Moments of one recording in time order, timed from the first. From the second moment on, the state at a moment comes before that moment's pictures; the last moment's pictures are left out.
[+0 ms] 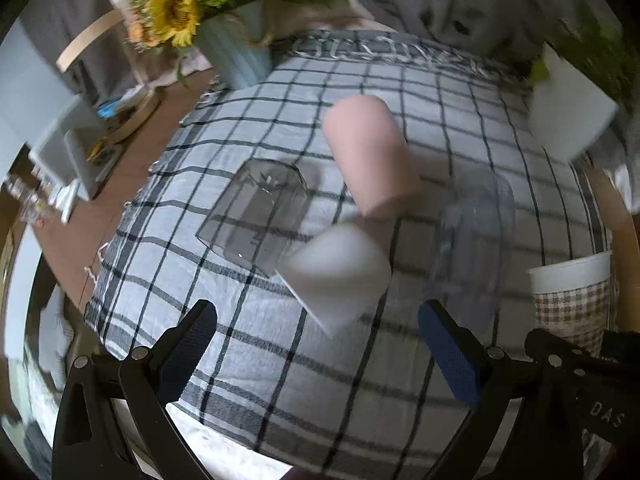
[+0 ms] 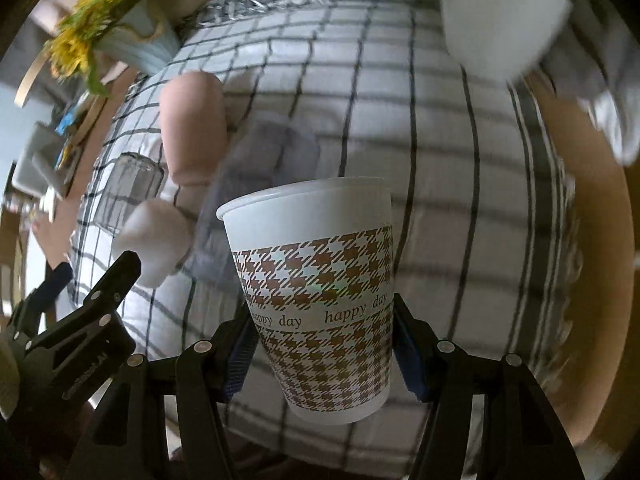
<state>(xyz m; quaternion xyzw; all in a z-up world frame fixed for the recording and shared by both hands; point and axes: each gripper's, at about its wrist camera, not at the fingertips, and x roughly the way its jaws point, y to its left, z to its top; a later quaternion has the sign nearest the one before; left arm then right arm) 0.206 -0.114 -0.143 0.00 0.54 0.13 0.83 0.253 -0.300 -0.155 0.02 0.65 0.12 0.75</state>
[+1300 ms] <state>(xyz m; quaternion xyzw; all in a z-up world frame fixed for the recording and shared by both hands) 0.156 -0.161 -0.137 0.02 0.52 0.04 0.85 0.173 -0.336 -0.129 0.08 0.59 0.05 0.80</state>
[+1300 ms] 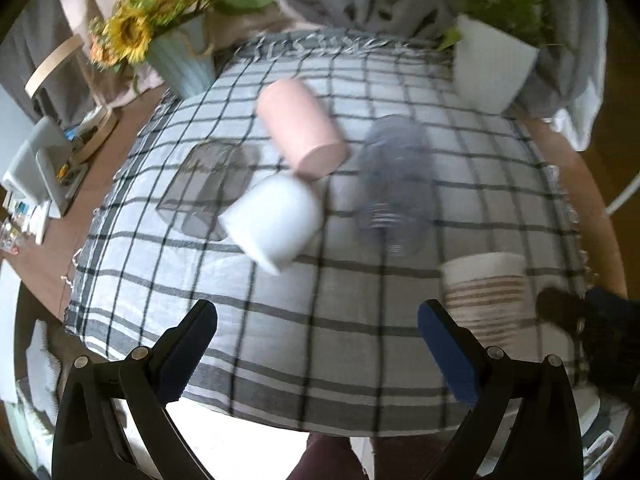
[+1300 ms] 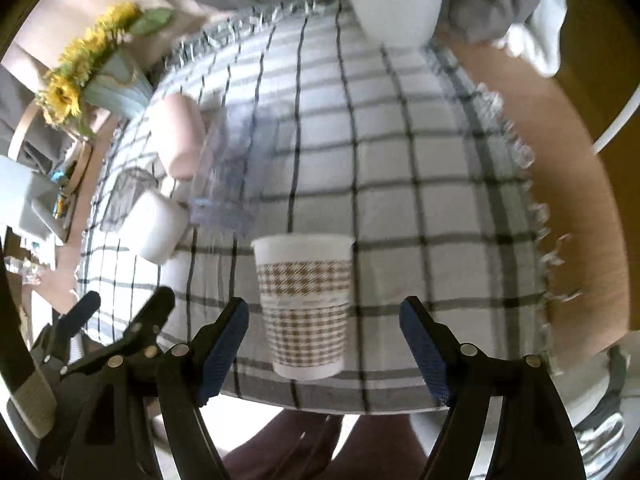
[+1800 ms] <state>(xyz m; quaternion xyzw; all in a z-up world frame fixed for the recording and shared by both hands) 0.129 -0.243 -0.166 0.02 0.53 -0.04 0.85 0.170 -0.415 -0.147 0.07 0.61 0.01 0.79</state>
